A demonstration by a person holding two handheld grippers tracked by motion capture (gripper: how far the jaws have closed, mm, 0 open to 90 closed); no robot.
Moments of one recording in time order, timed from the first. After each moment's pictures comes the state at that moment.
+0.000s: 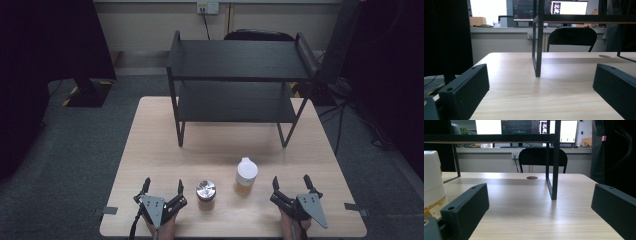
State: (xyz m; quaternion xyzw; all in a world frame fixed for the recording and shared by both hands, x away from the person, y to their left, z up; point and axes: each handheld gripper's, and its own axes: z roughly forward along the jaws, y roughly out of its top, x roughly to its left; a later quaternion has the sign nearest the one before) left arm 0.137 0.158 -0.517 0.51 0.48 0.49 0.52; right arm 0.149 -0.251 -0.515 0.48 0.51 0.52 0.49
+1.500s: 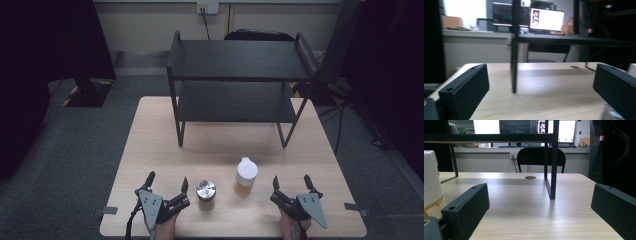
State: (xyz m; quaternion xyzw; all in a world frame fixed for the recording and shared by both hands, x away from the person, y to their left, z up) left arm 0.133 0.175 -0.473 0.53 0.44 0.43 0.58; right arm 0.149 -0.248 -0.514 0.48 0.51 0.51 0.50
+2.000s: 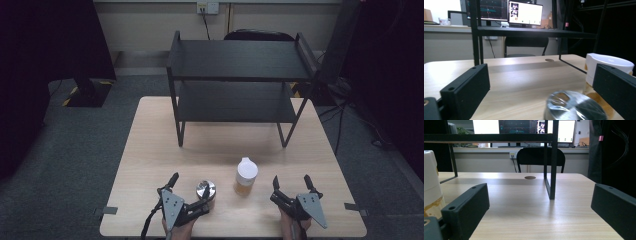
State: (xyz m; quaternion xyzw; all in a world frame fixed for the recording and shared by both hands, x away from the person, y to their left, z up) left arm 0.135 0.147 -0.475 0.57 0.41 0.38 0.60; right arm 0.149 -0.247 -0.514 0.48 0.51 0.51 0.50
